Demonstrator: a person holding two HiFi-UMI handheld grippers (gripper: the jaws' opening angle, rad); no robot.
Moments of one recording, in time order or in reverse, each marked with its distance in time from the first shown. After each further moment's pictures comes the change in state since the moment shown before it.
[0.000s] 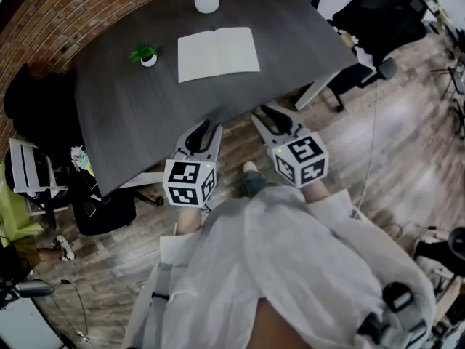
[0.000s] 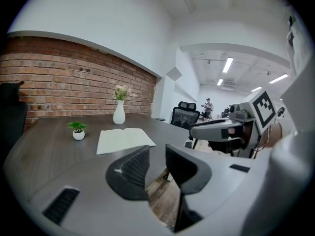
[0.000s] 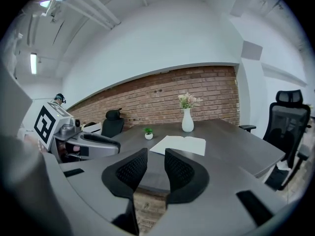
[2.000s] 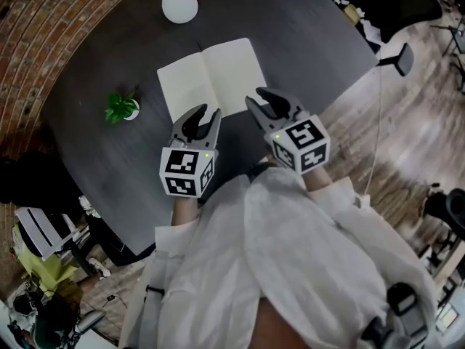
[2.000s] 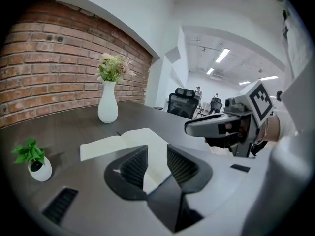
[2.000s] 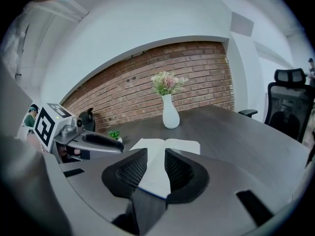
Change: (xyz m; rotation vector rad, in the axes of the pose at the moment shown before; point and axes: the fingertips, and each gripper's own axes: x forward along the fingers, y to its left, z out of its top) left arm 0.210 0.136 0.053 0.069 0.185 -0.182; right arm 0.200 -0.137 0.032 0.164 0.102 -0.092
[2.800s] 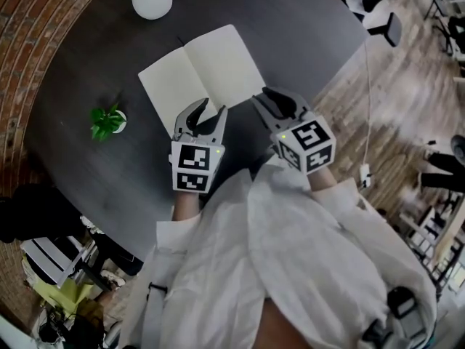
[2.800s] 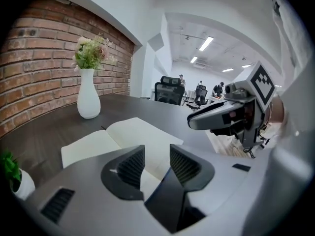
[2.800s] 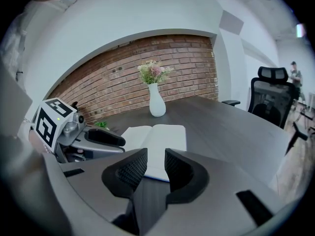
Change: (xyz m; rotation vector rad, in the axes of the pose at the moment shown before) left arm 0.039 -0.005 -0.031 0.162 0.108 -0.135; right arm -0.007 -0.018 -0.044 0.075 0.096 -0.156
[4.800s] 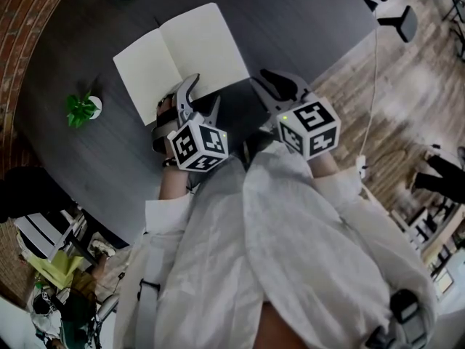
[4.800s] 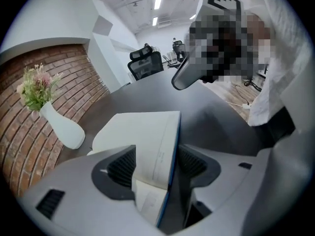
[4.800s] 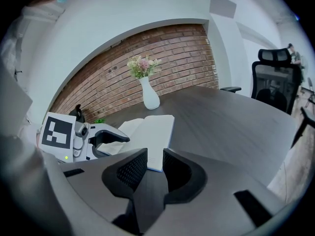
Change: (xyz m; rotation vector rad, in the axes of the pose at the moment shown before) left arm 0.065 -0.023 -0.025 0.535 0.299 0.135; right arm -0.004 -0.062 -0.027 0.063 0.061 0.094
